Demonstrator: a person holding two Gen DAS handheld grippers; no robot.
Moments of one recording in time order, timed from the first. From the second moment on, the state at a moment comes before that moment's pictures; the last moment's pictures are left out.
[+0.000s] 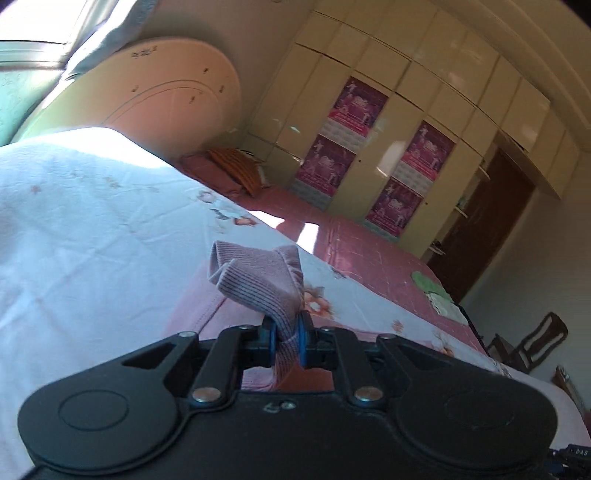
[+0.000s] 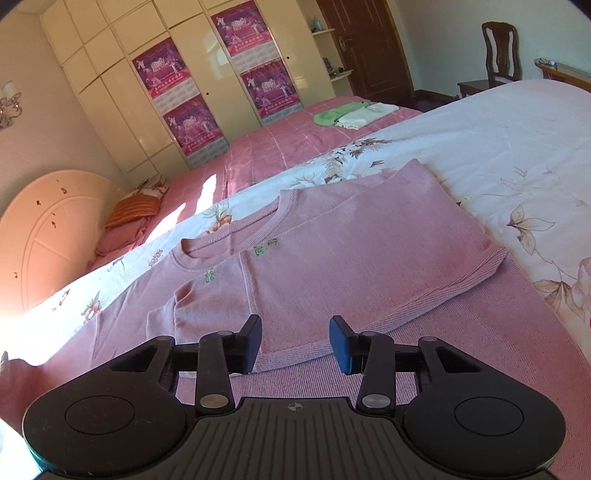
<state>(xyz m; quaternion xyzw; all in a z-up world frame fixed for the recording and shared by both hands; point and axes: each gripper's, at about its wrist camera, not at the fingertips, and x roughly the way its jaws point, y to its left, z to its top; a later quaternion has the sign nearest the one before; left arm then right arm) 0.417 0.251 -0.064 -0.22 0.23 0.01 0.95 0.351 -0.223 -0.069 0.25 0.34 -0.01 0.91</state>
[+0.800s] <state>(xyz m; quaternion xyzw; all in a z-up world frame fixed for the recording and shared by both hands) 0.434 -0.005 -0.126 -0.07 0.31 -0.13 0.94 0.377 -0.294 -0.091 0.34 0.37 0.13 0.86</state>
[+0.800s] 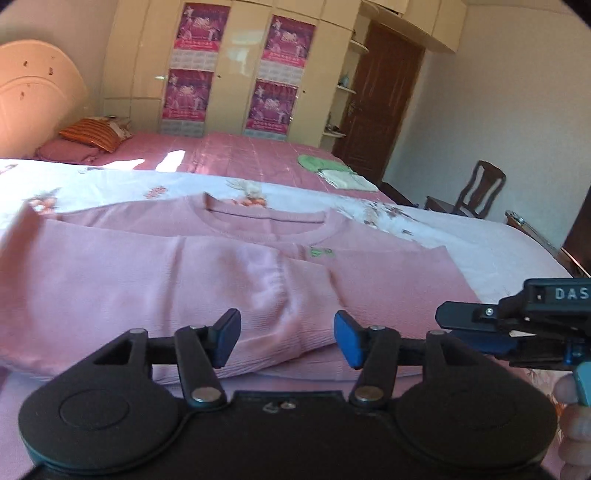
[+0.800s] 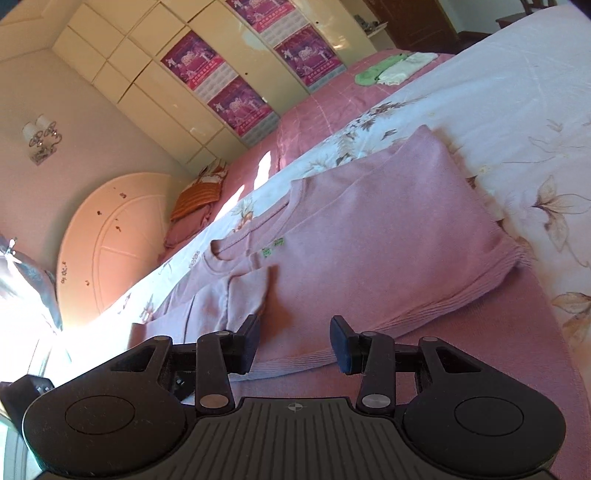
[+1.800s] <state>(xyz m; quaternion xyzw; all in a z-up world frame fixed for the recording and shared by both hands) 0.420 0.159 -0.142 0.01 0.34 -0.02 0.94 0.408 -0.255 -0.096 0.22 0.36 0.07 0.91</state>
